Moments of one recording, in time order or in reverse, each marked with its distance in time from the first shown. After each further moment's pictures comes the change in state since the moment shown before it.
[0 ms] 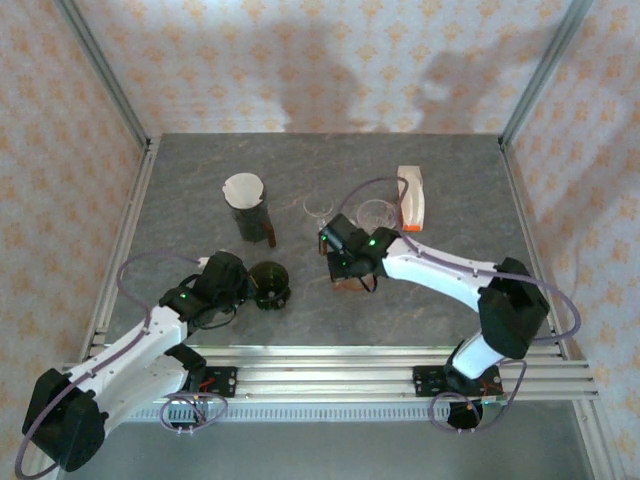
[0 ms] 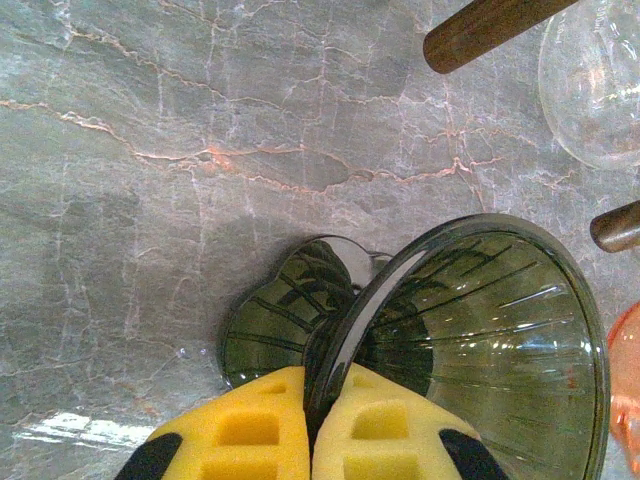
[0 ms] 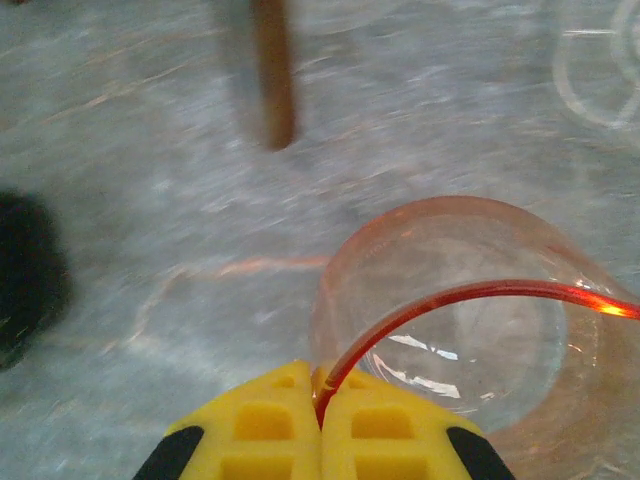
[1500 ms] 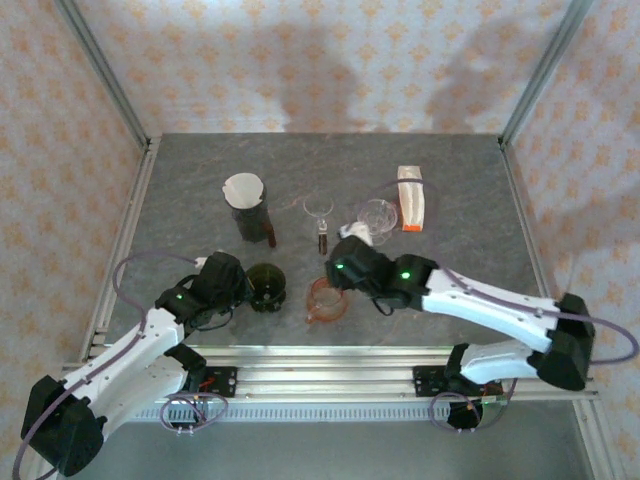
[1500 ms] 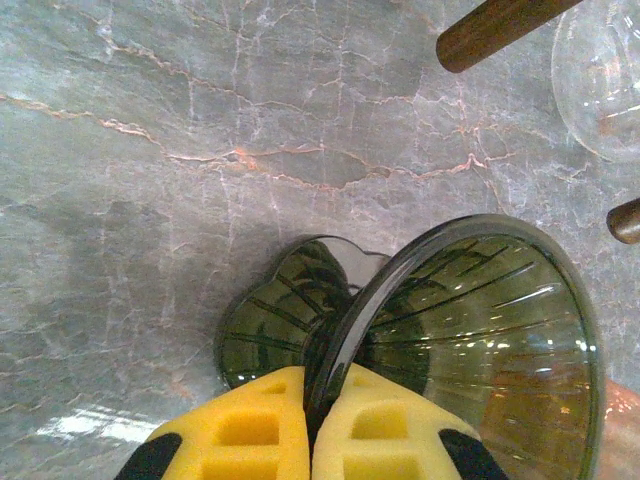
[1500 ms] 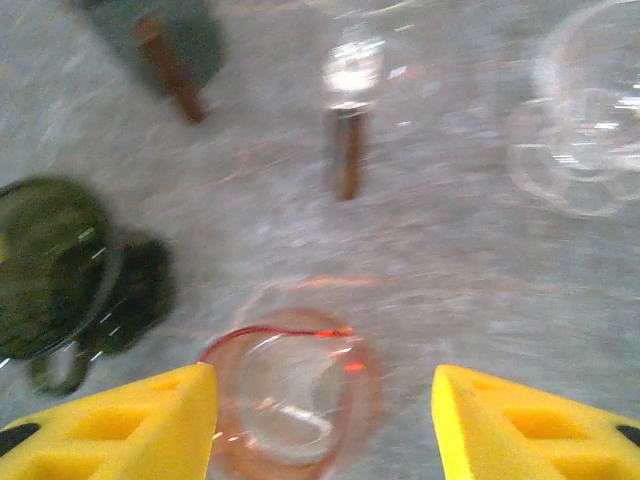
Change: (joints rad) left arm 0.000 -0.040 0.040 -0.099 -0.022 0.040; right arm 0.122 -0.344 -0.135 0.039 0.251 0.100
